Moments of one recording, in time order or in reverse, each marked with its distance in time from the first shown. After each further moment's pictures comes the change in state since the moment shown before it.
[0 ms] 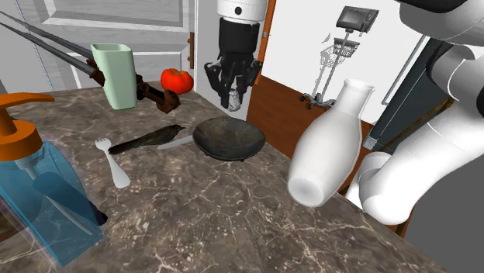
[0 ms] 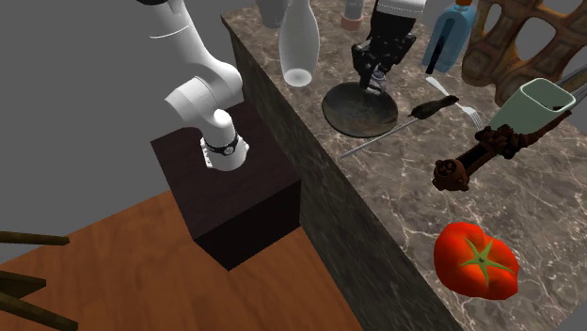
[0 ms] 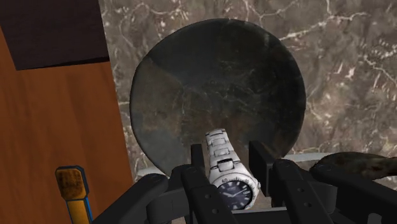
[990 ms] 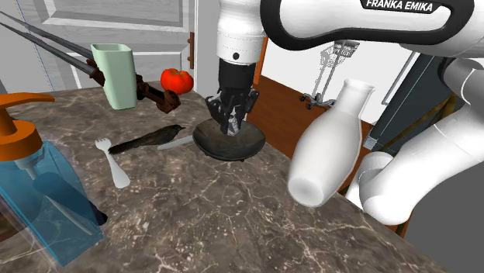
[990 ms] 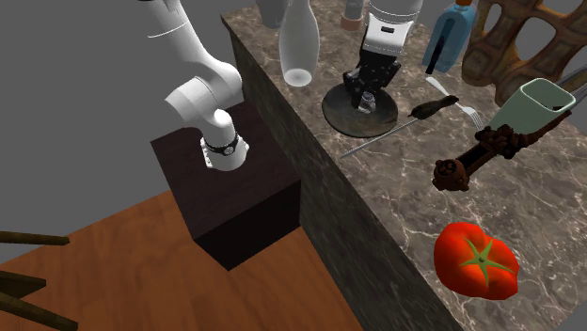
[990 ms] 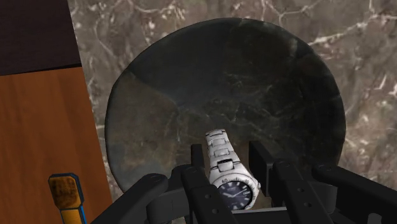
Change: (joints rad) arm 0.012 -0.068 0.002 -0.236 0.024 0.171 0.000
